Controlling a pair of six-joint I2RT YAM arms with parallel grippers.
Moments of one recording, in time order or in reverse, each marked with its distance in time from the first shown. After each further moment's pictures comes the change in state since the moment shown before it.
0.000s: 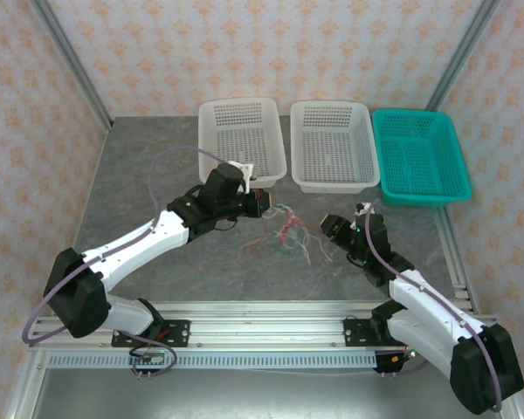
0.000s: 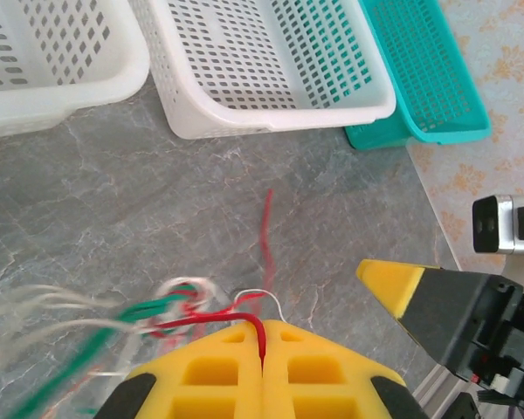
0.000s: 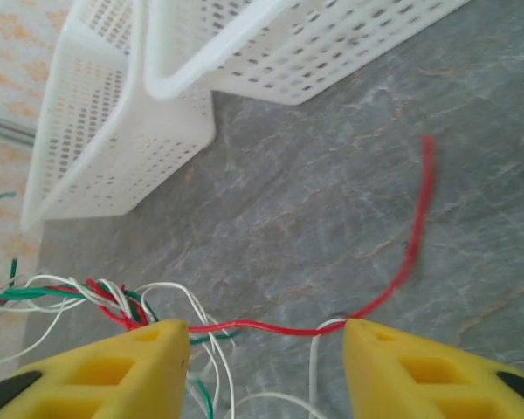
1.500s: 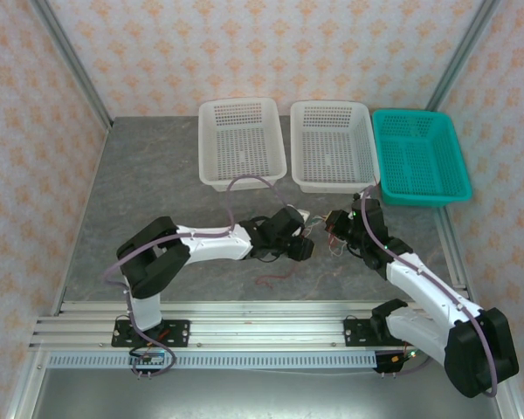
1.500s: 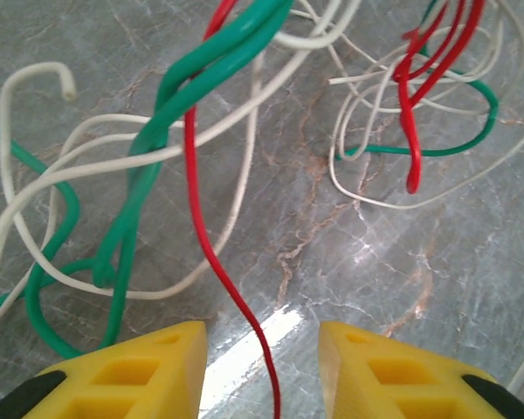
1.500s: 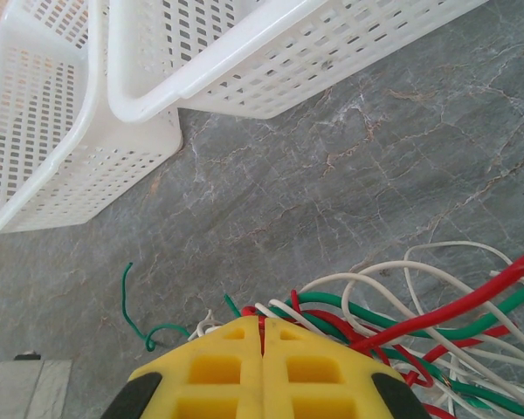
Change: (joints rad) left arm -0.274 0.464 0.057 0.138 -0.067 0.049; right arm -0.037 0.122 0.132 -0.128 0.040 -0.048
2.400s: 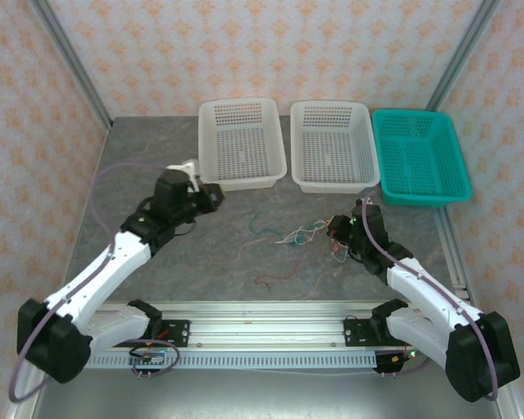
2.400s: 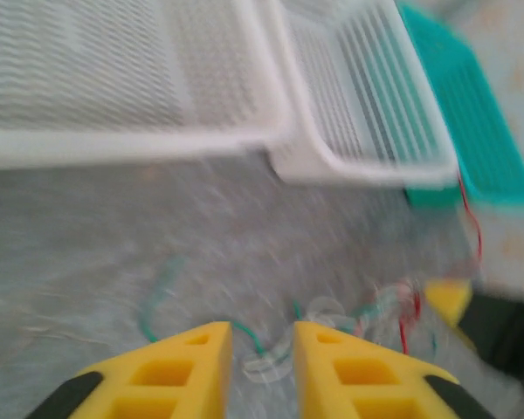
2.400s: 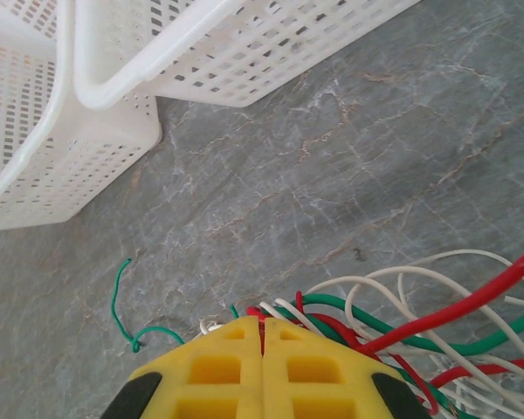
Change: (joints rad) left arm 0.380 -0.661 -0.220 -0.156 0.046 -0.010; right arm 0.000 -0.018 -0.037 0.004 0.010 0.008
